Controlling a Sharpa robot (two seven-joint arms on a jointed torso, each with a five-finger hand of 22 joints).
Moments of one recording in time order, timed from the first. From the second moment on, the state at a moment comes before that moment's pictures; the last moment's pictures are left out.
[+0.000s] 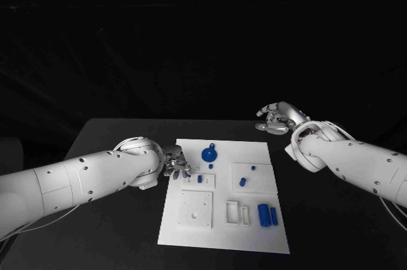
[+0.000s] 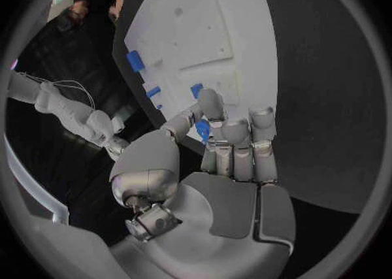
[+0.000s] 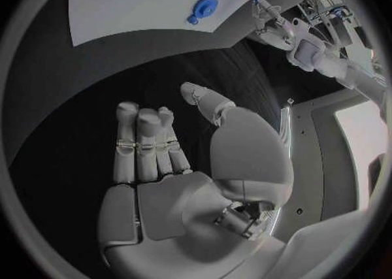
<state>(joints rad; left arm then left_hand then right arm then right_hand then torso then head) 1.26 -0.66 -0.13 1.31 -1.16 0.04 -0.37 0.72 0.08 0.68 -0.25 0.27 1.09 0.05 0.33 0.67 1.42 -0.10 0.79 0.43 1.23 -0.18 1.45 0.47 0.07 1.04 -0.17 1.04 1.31 1.23 -0.68 0.00 1.16 -1.15 -0.51 -0.03 1.09 -0.24 0.63 -0.16 0.34 0.79 0.17 0.25 0.43 0.98 0.06 1.09 1.03 1.22 -0.05 1.15 1.02 0.23 1.06 0.01 0.94 1.31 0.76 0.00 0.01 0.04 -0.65</state>
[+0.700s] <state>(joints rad) 1.24 -0.64 -0.15 1.28 -1.23 0.02 -0.37 0.72 0.08 0.69 -0.24 0.26 1.10 0.04 0.33 0.67 1.42 -0.10 0.80 0.43 1.24 -0.18 1.45 0.47 0.07 1.05 -0.17 1.05 1.31 1.23 -0.68 0.00 1.17 -1.15 -0.51 -0.03 1.09 -0.24 0.63 -0.16 0.35 0.78 0.17 0.25 0.43 0.98 0.06 1.09 1.03 1.22 -0.05 1.16 1.02 0.23 1.06 0.01 0.94 1.31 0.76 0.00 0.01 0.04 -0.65</state>
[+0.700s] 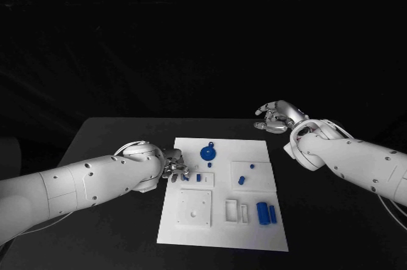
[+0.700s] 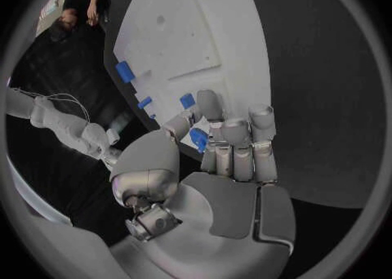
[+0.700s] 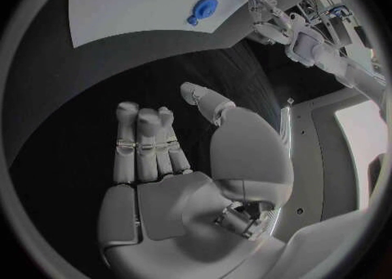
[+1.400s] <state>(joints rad) 1.23 -0.63 -0.15 1.27 -1.26 0.02 -0.37 0.72 0.08 0.69 -0.24 0.26 1.10 0.04 0.33 0.67 1.43 -0.09 0.81 0.44 1.25 -0.19 1.45 0.47 0.07 1.05 -0.17 1.05 1.31 1.23 -0.68 0.00 1.16 -1.15 -0.51 -0.03 1.09 -0.24 0.63 -0.16 0.35 0.79 0.17 0.25 0.43 0.98 0.07 1.10 1.03 1.22 -0.05 1.16 1.02 0.23 1.06 0.01 0.94 1.31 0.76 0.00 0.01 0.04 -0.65</state>
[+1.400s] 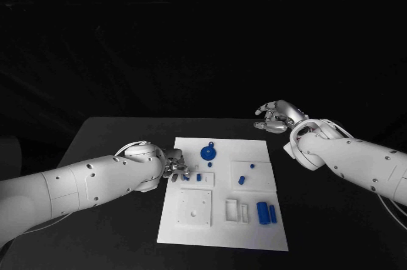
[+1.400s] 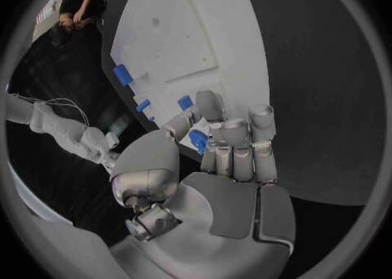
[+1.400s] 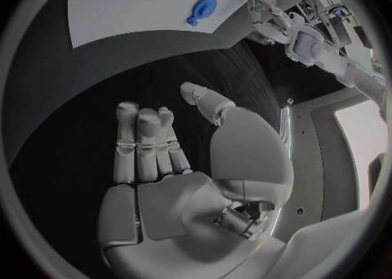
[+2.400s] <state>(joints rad) 1.23 -0.63 -0.15 1.29 -1.30 0.01 -0.37 0.72 0.08 0.69 -0.24 0.25 1.11 0.04 0.33 0.67 1.43 -0.09 0.81 0.44 1.26 -0.19 1.45 0.47 0.07 1.05 -0.18 1.05 1.31 1.23 -0.68 0.00 1.16 -1.15 -0.51 -0.03 1.09 -0.23 0.63 -0.16 0.35 0.78 0.17 0.25 0.43 0.98 0.07 1.10 1.03 1.22 -0.05 1.16 1.02 0.23 1.06 0.01 0.94 1.31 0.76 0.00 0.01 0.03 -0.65</state>
